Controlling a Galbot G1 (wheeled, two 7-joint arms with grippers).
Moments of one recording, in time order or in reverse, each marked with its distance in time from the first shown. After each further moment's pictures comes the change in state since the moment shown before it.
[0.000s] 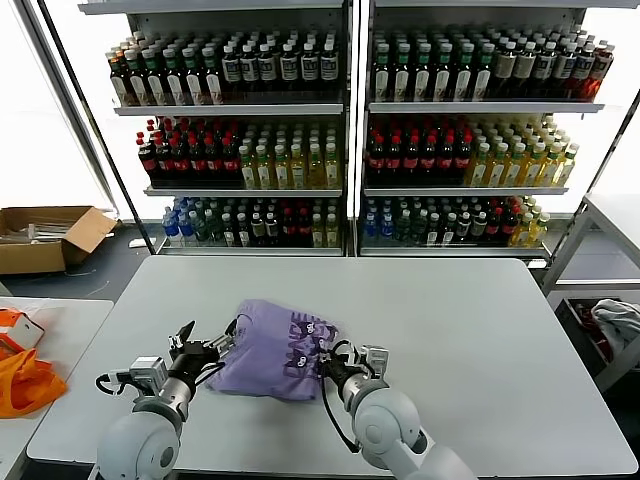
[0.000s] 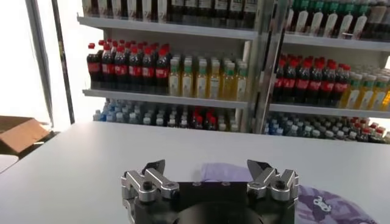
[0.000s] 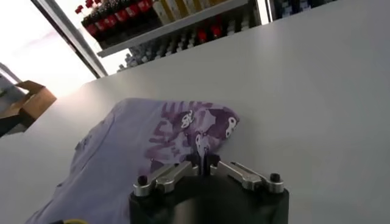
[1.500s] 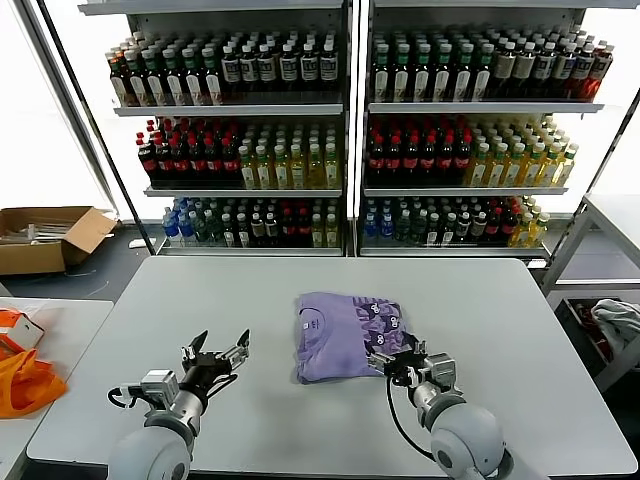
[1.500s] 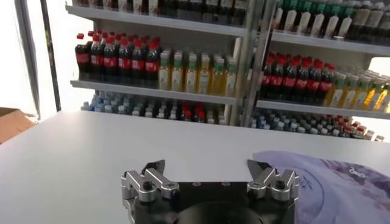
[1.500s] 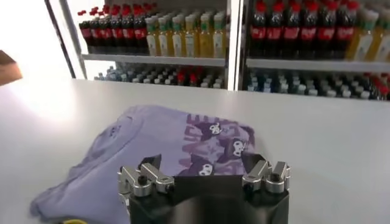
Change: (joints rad) left arm 0.050 -0.051 0.026 -0.026 0.035 -0.015 0.021; right arm -0.189 -0.214 0.203 0.159 -0.322 0.001 -0.253
